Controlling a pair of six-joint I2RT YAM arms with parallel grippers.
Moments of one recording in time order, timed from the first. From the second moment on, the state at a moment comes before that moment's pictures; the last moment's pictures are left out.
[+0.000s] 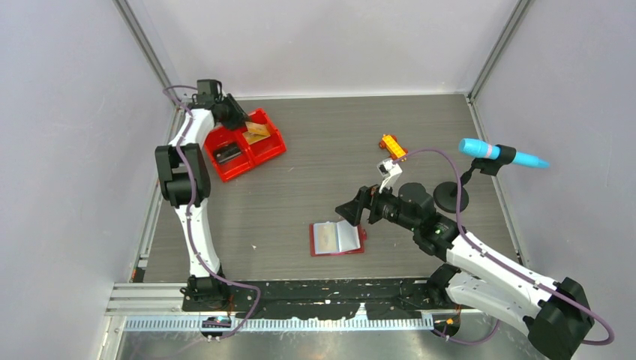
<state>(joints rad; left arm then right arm) 0.07 2.24 1.90 -0.46 0.33 -0.60 0.70 0.84 0.49 0.09 -0.19 0.55</state>
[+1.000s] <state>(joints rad) -0.10 1.46 1.36 -0.62 0.28 -0.51 0.70 1.04 0.67 -0.27 -0.13 0.63</state>
